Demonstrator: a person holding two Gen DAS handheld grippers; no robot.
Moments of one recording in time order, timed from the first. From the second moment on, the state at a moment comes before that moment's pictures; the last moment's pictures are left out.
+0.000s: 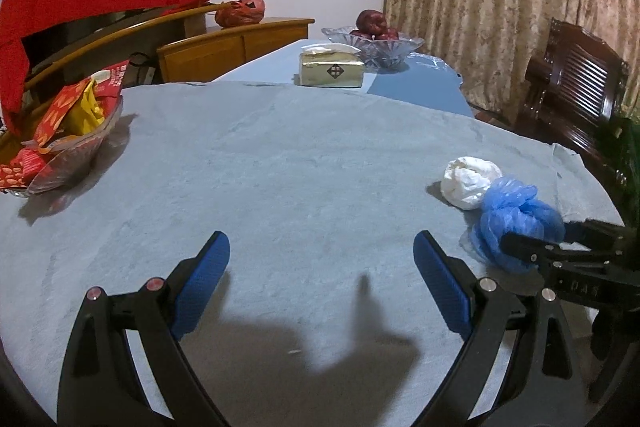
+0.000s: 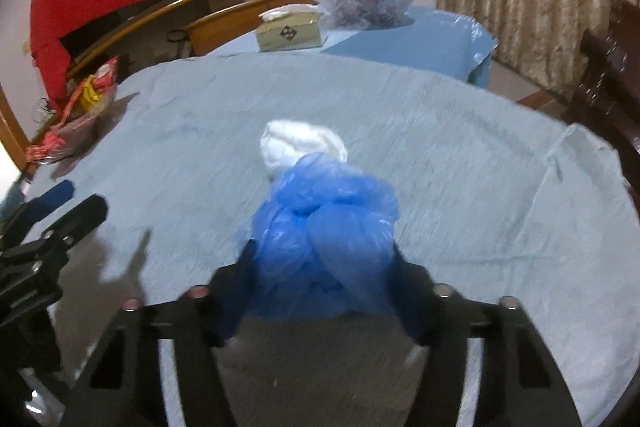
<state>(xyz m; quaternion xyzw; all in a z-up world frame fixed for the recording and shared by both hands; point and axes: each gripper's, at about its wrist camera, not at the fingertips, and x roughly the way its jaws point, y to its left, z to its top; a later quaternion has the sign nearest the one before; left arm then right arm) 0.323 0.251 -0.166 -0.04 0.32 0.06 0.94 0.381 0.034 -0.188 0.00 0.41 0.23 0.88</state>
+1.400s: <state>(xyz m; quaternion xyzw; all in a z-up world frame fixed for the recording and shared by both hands) 0.421 0.135 -0.186 -0.07 0.39 -0.07 0.91 0.403 -0.076 -0.156 0.03 0.37 0.16 0.91</state>
